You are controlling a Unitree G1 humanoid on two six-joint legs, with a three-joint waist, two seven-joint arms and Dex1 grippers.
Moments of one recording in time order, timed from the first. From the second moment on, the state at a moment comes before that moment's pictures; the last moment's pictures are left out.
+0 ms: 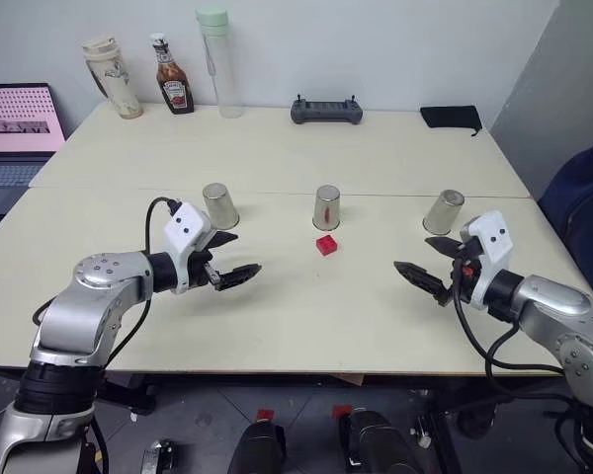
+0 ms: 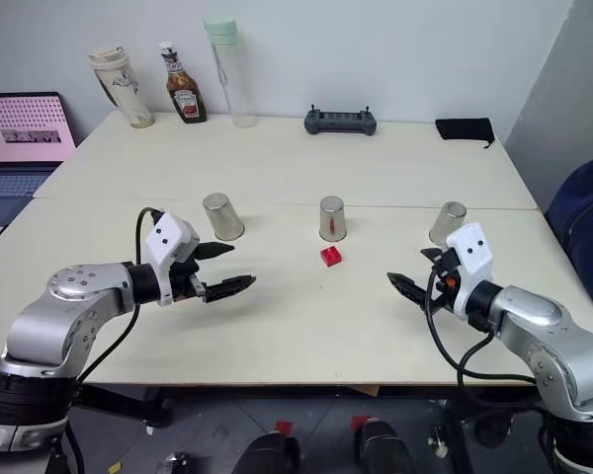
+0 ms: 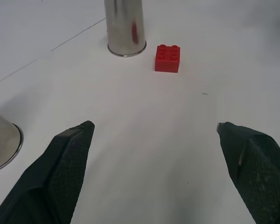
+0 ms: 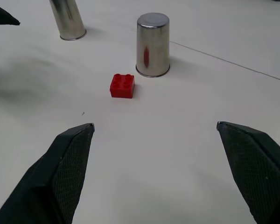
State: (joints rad) left arm -0.35 0.77 0.08 -0.18 -0.39 0.63 -0.88; right arm -0.21 -0.66 -0.14 -0.52 0.61 0.87 0.48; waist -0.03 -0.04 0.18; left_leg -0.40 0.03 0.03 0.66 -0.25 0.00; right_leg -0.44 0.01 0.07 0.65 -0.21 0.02
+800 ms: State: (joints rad) left arm -0.33 0.79 0.10 -0.19 -0.40 0.64 -0.88; right arm -0.21 -0.62 -0.12 -0.53 0.61 0.87 0.45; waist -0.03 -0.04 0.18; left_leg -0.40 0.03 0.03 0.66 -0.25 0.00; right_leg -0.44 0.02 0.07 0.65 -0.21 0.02
